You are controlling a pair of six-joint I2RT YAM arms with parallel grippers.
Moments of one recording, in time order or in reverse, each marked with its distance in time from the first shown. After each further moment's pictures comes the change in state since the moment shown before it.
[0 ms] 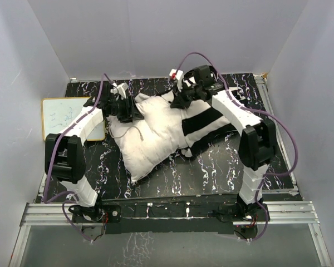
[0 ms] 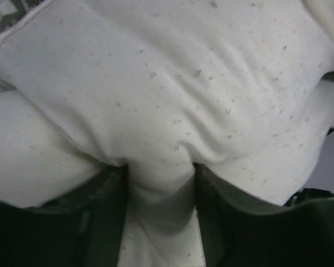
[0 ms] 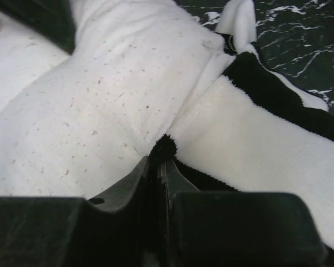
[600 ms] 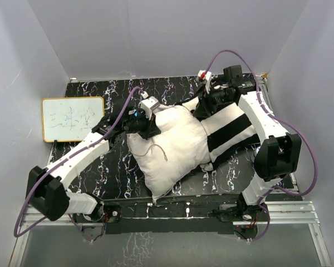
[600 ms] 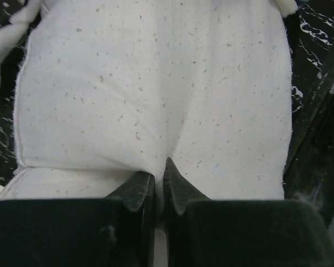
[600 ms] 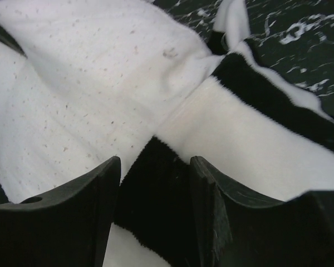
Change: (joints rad) left arm -0.387 -0.340 -0.223 0.166 -0.080 0.326; right arm -0.230 -0.254 -0.217 -0.315 -0.232 -0.208
